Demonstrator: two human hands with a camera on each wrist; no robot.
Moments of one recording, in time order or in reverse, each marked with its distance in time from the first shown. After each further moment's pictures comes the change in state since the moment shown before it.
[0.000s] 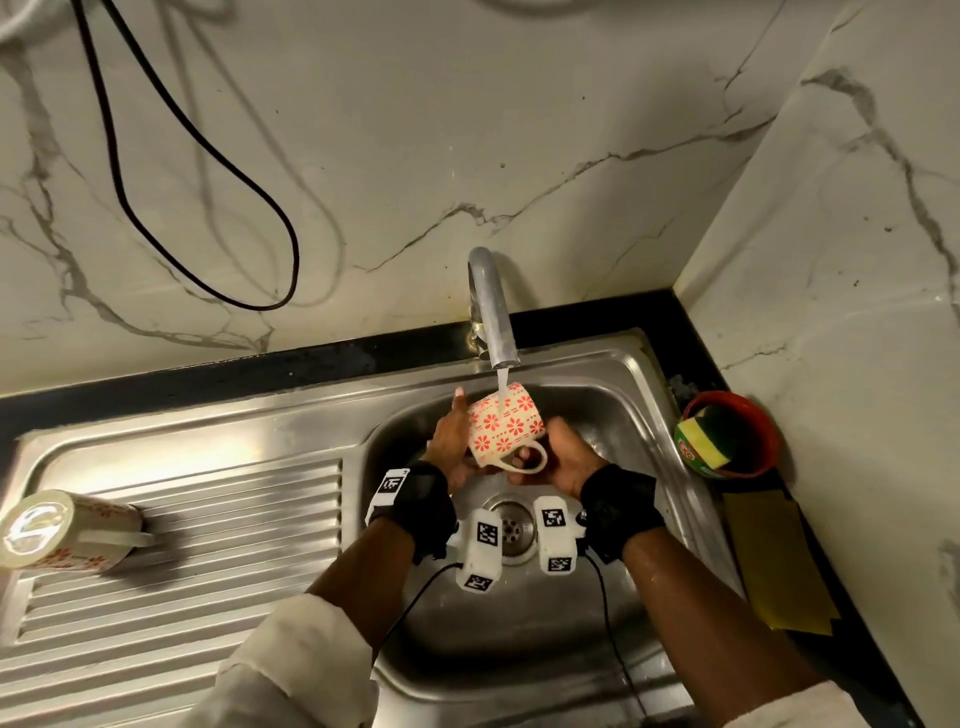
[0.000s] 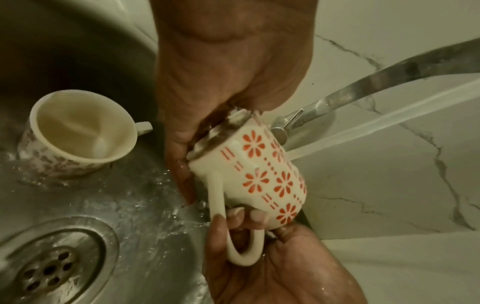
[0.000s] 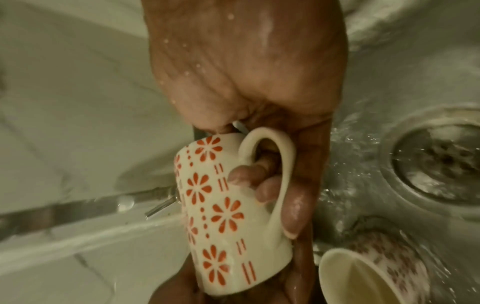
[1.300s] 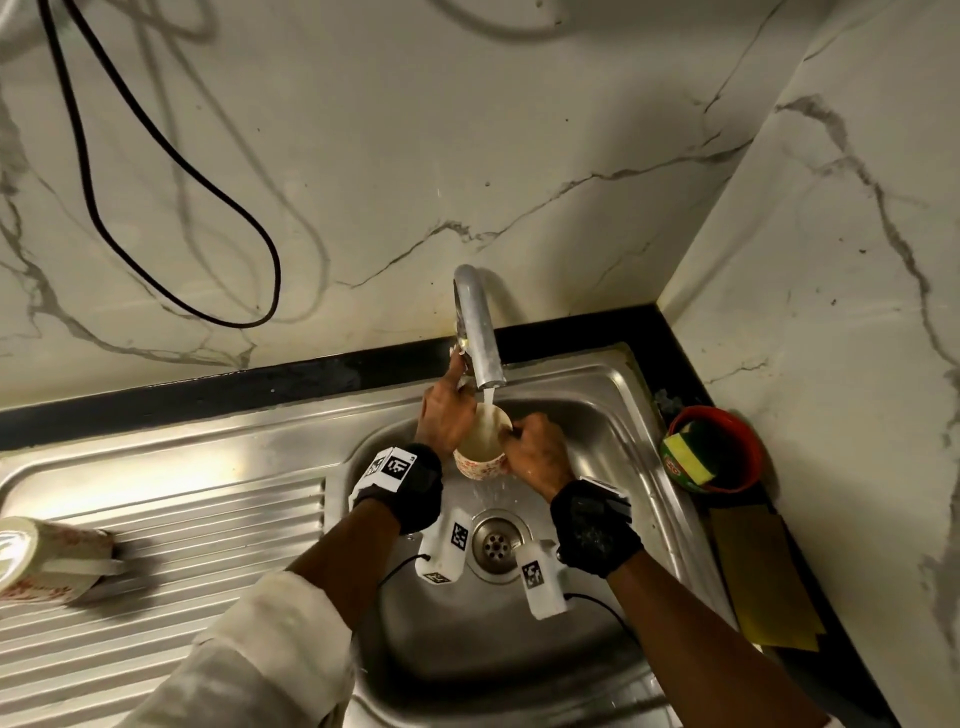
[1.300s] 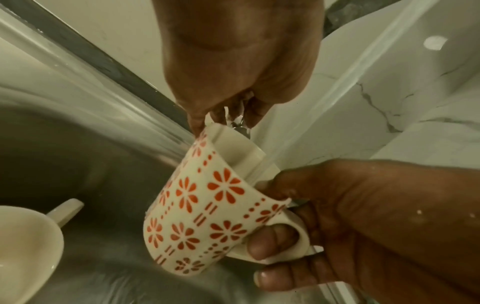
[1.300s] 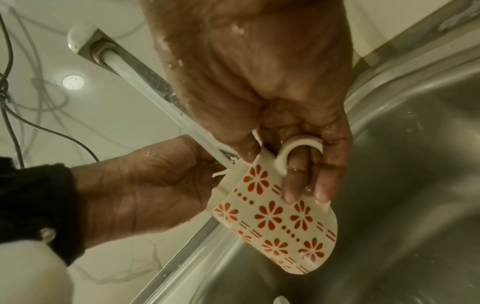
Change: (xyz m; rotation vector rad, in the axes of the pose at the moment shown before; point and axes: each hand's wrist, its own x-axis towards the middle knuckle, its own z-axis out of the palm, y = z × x) left_hand 0.010 0.045 0.012 0.760 0.116 0.585; right_hand 0.015 -0.007 0.016 -0.923 0.431 -0.520
